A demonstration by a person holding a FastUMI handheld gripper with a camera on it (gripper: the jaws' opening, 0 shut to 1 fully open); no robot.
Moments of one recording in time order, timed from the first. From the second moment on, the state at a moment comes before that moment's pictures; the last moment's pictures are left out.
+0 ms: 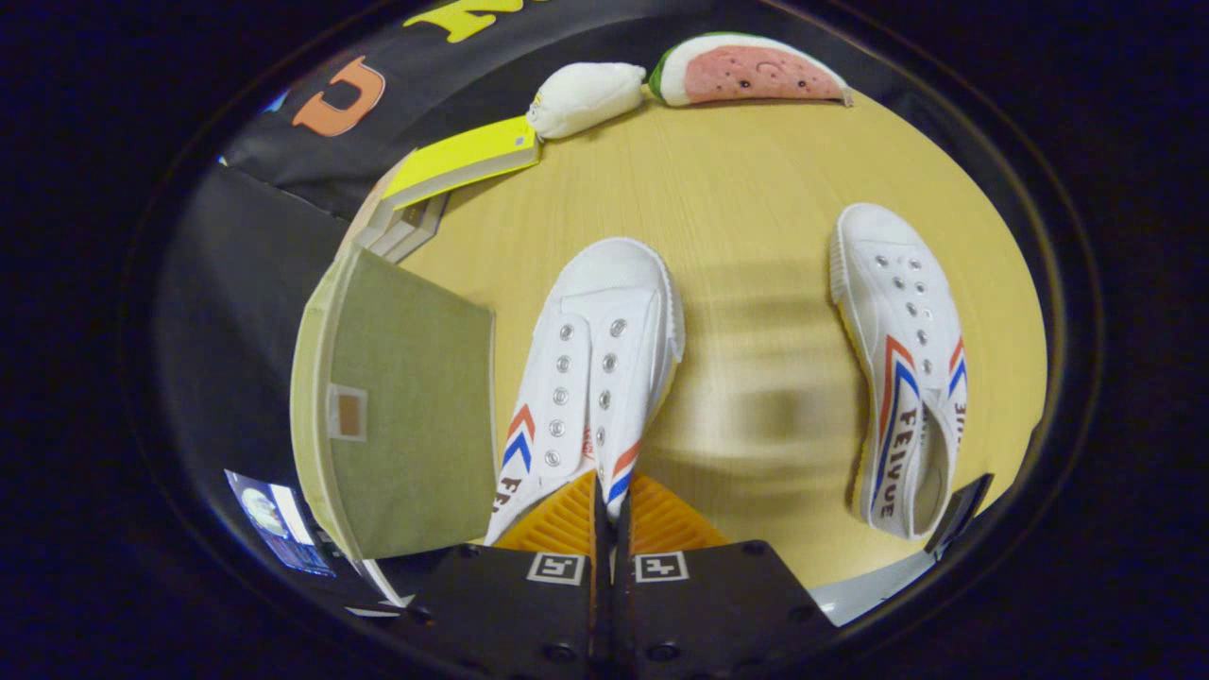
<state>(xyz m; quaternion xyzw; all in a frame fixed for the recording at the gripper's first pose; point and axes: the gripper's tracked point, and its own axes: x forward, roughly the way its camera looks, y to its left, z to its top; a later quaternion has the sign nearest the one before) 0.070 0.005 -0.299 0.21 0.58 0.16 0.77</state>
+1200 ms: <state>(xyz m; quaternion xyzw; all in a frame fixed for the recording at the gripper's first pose) 0.043 0.242 -0.165 0.18 0.55 0.22 0.79</state>
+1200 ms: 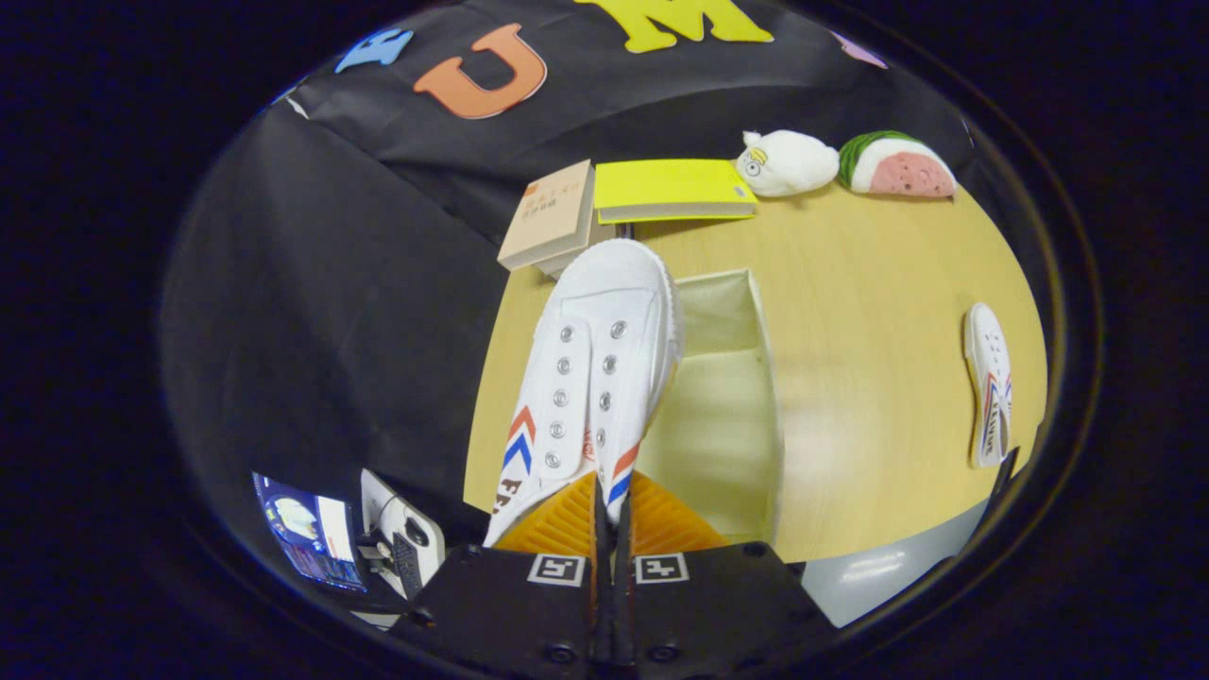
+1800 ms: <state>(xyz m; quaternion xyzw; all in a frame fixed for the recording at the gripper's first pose) 0.050 0.274 -0.250 0.15 0.65 0.20 0.72</state>
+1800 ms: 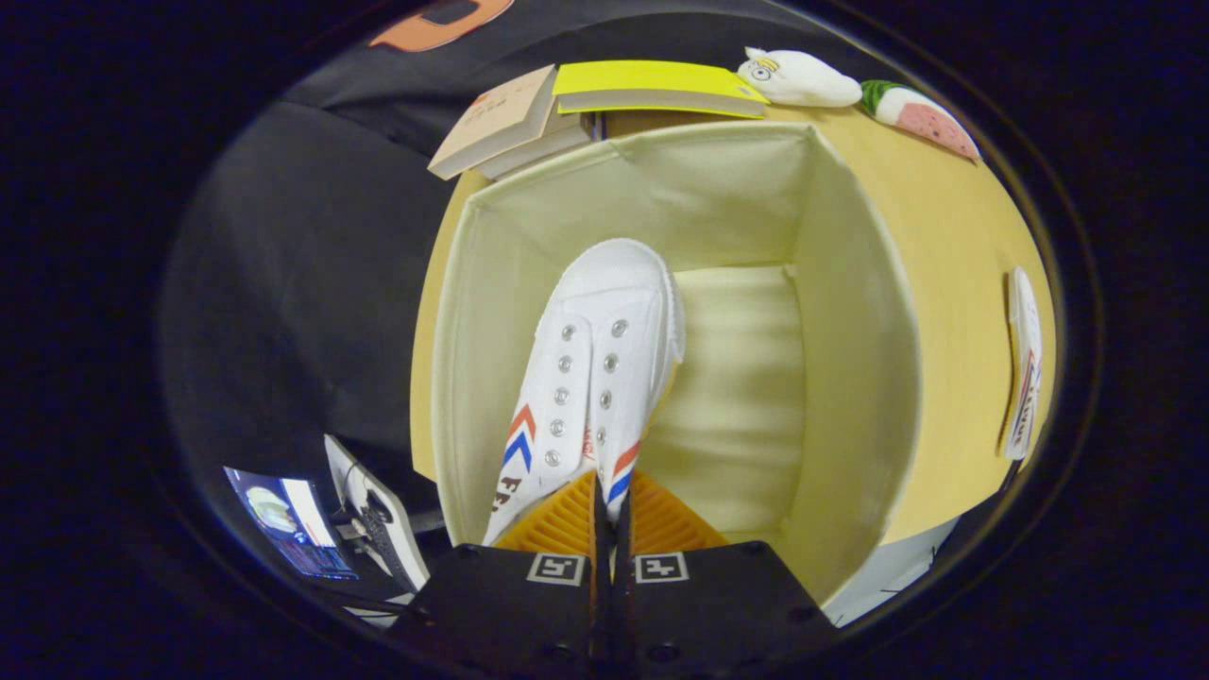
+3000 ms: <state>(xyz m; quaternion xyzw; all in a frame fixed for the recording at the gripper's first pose) 0.051 0.127 -0.119 0.11 0.42 0.12 0.89</state>
